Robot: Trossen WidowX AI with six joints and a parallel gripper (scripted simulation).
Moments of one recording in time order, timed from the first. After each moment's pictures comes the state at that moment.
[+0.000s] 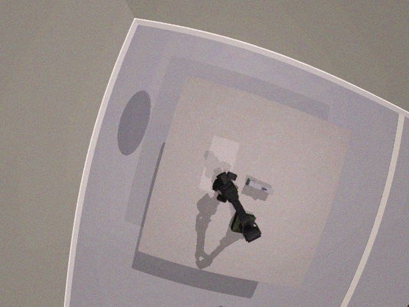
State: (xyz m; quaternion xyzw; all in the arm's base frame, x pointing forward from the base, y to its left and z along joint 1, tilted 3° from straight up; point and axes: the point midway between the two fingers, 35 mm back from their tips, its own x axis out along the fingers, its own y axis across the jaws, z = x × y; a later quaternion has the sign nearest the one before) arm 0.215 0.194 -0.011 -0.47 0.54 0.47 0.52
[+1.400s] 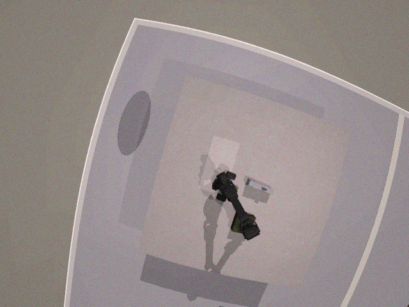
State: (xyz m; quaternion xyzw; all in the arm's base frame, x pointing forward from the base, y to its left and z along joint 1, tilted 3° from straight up) arm 0.213 0.196 -0.034 -0.47 0.53 0.47 0.52
